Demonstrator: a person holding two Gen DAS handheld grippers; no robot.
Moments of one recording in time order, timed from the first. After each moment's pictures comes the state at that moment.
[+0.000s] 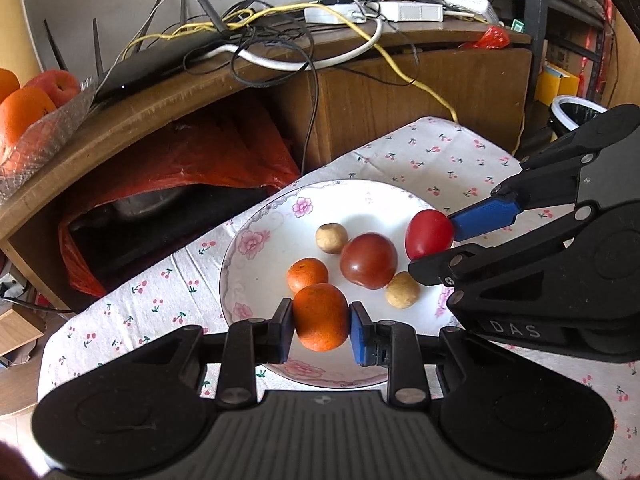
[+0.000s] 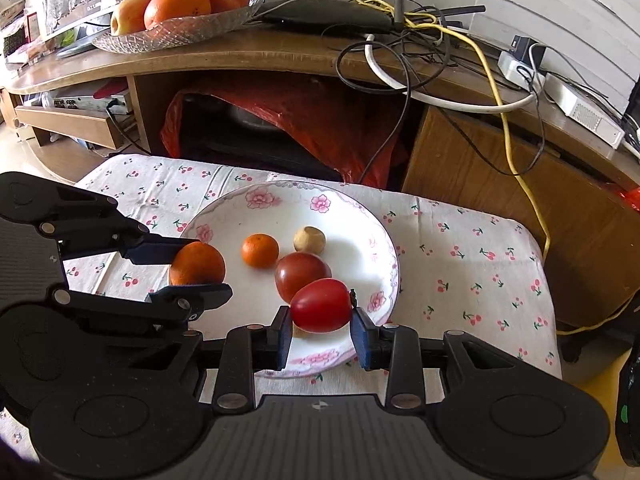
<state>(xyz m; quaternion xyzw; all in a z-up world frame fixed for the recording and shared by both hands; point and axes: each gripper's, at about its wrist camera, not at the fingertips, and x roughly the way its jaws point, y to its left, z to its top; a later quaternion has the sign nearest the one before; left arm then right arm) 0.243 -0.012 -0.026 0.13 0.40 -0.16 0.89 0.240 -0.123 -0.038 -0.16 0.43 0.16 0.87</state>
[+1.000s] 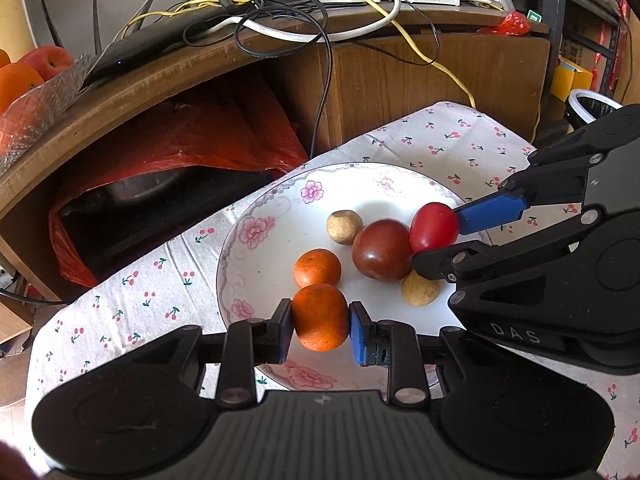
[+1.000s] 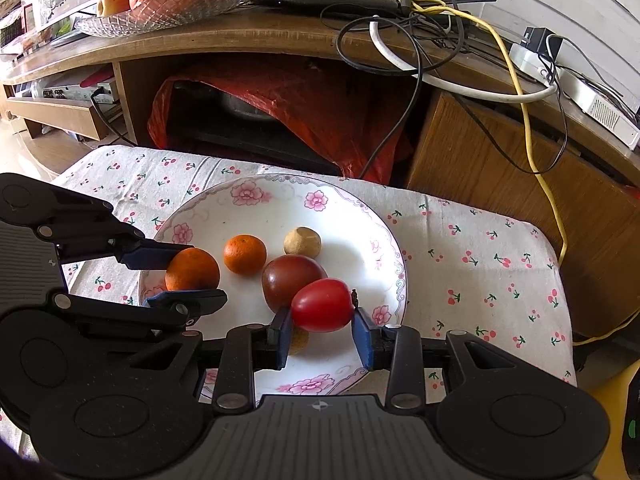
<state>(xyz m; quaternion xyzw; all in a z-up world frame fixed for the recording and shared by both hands) 0.260 -0.013 -0.043 0.13 0.41 -0.15 0.89 0.261 -0.120 -0.062 -0.16 0.44 0.15 0.87</state>
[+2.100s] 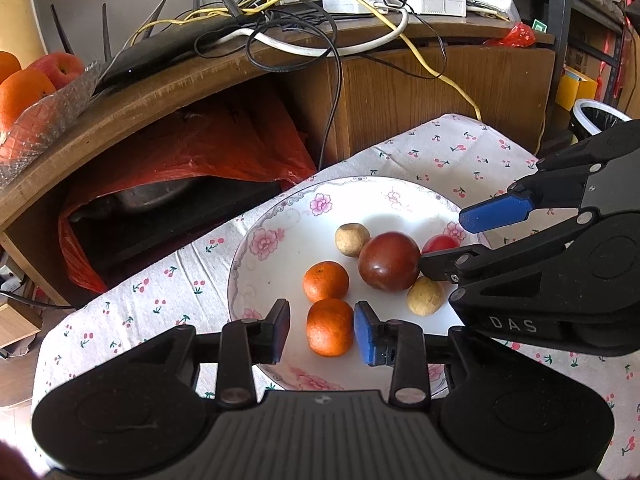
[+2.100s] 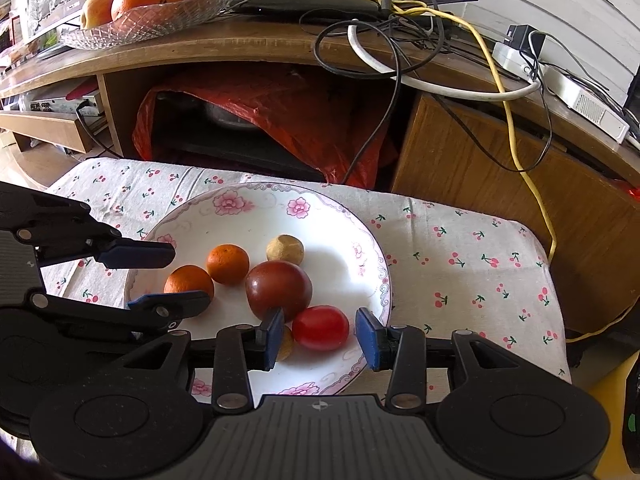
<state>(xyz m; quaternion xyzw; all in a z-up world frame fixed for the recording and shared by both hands) 0.258 -0.011 -0.036 0.12 0.40 -0.14 0.90 0.262 -0.125 -0.063 -0.15 0.43 0.14 0.88</state>
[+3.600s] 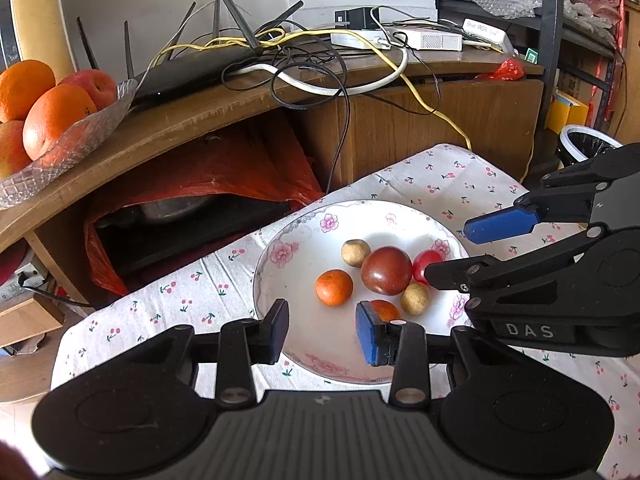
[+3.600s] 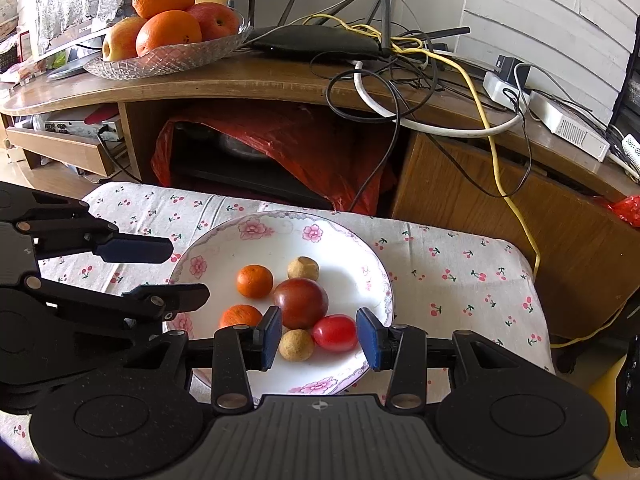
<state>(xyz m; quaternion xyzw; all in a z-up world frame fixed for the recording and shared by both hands) 0.229 0.009 -0.008 0.10 0.38 -0.14 0.91 0.230 -0.118 -0.039 -0.15 0.40 0.14 0.89</state>
